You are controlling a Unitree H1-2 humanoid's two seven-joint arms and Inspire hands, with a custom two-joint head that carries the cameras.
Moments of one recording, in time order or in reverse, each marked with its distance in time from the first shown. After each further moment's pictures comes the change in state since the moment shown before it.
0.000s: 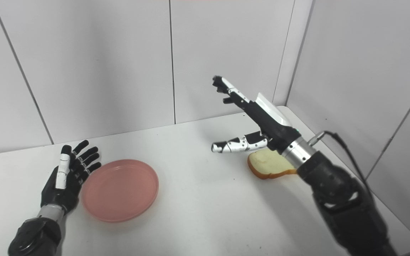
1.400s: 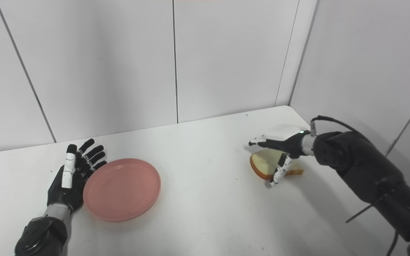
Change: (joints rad) left arm 0.015 -0.014 -0.005 -0.030 0.000 0.002 0.000; right arm -0.175 -0.195 0.325 0.507 -0.470 -0.115 0.293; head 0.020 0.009
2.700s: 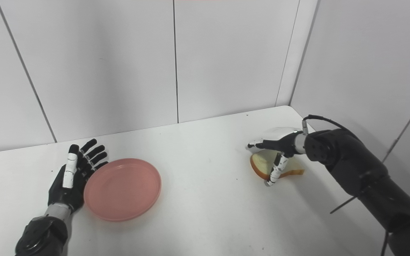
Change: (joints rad) left arm -0.002 0.005 -0.006 0.013 0.000 -0.011 -0.006; right arm -0.082 0.032 0.037 0.100 -0.045 0.009 0.056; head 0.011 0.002
